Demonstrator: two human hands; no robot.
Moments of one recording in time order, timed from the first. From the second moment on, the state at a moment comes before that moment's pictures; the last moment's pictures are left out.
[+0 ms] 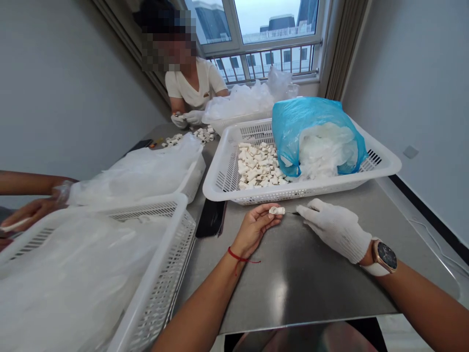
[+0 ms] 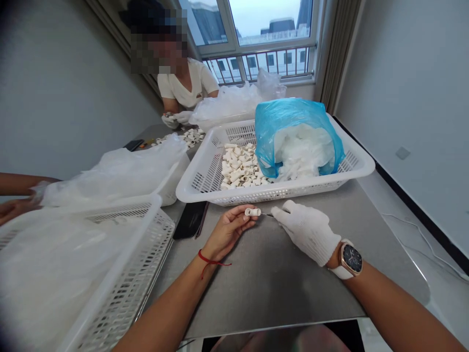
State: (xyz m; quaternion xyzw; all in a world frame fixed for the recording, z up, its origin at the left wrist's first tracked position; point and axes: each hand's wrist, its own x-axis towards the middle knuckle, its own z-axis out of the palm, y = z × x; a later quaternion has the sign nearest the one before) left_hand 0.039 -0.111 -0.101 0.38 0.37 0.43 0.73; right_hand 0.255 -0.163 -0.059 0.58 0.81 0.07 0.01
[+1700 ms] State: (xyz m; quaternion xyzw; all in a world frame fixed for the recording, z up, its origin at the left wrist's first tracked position) left_hand 0.041 -0.112 -0.102 0.37 0.39 0.39 0.75; right_hand 0.252 -0.166 -0.060 0.54 0.84 0.07 0.00
